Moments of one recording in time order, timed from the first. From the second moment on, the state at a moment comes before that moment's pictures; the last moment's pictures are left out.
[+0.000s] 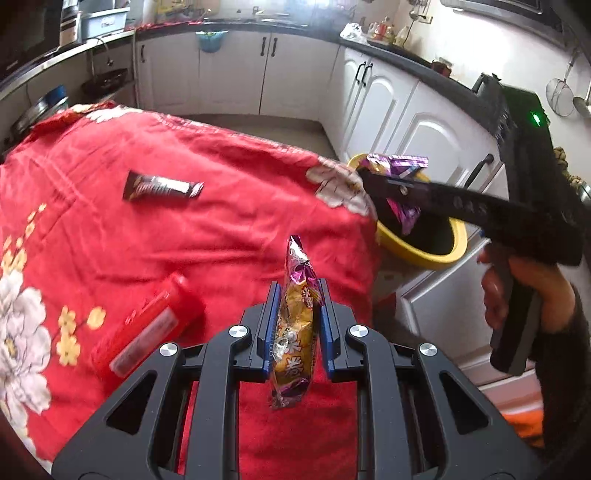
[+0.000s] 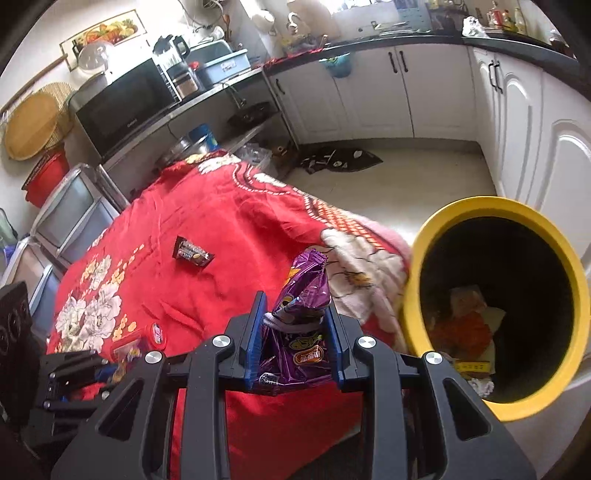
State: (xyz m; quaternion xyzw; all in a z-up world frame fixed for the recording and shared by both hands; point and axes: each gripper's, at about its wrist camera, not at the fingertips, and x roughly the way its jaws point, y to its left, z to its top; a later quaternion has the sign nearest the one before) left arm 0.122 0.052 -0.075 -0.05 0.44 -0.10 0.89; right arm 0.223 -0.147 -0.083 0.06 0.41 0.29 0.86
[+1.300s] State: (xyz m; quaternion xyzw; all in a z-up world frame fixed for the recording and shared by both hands) left arm 0.205 -0.045 -0.025 -0.08 0.37 -0.18 0.91; right arm 0.219 -0.272 -0.035 0.08 0.33 0.17 0.92
